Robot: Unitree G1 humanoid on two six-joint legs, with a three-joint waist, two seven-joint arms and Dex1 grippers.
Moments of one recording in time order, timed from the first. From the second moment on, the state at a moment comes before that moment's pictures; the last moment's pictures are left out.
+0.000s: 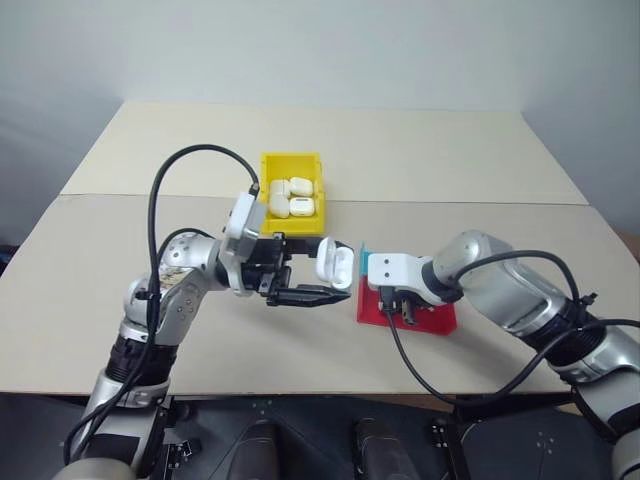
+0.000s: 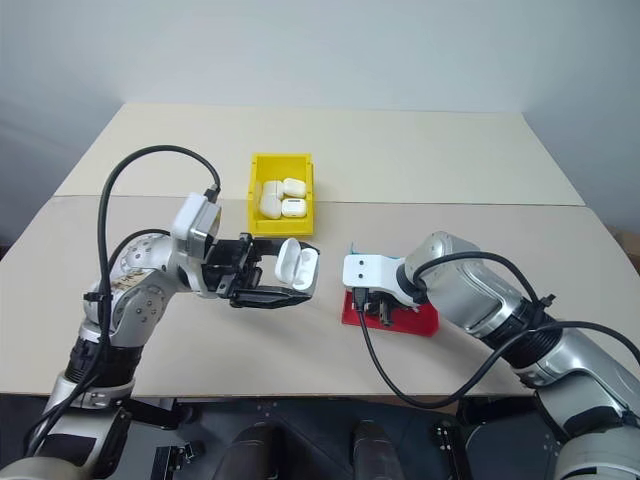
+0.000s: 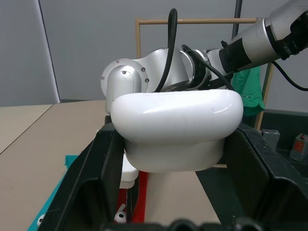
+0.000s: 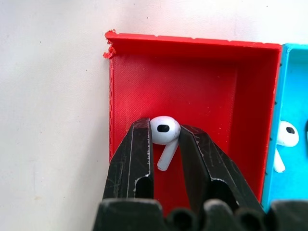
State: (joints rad) left arm -0.58 0.50 -0.08 -0.16 -0.69 0.42 -1.31; right arm -0.83 -0.83 0.68 -0.21 -0.02 0.86 1.15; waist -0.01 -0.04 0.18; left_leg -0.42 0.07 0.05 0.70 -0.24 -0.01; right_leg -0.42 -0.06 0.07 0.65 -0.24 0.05
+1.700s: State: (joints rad) left arm -0.75 0.48 -0.09 -0.04 -0.67 0.53 -1.32; right arm -0.54 -0.48 -0.12 -0.66 0.73 0.90 0.64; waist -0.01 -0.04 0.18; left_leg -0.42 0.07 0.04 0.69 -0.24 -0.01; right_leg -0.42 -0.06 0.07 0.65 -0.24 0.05
